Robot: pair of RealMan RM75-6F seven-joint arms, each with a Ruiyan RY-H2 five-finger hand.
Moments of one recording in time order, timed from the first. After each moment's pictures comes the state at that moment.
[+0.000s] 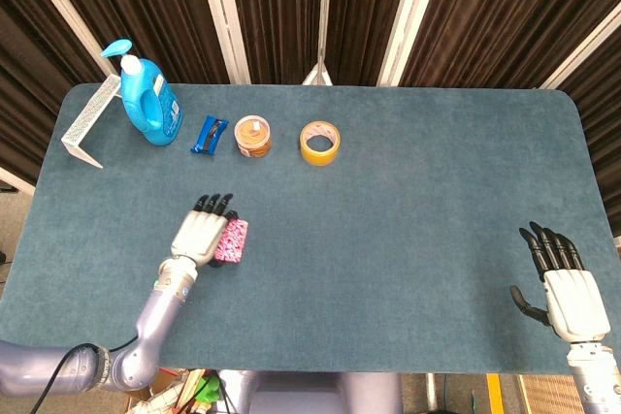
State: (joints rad) left arm -0.78 -1.58 -0.14 -1.74 0.69 1.16 0.84; right arm 0.09 -1.13 0.05 -1.61 -1.55 1.49 0.03
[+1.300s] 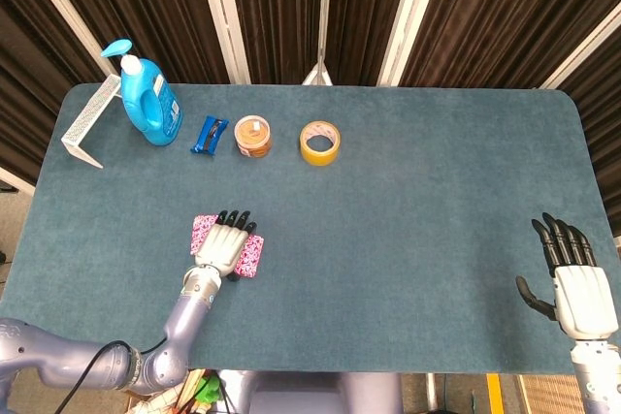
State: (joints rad) left arm -0.88 -1.70 -0.14 -1.68 0.50 1.18 0.98; right arm 0.07 -1.16 0.08 -1.58 -1.56 1.56 0.04
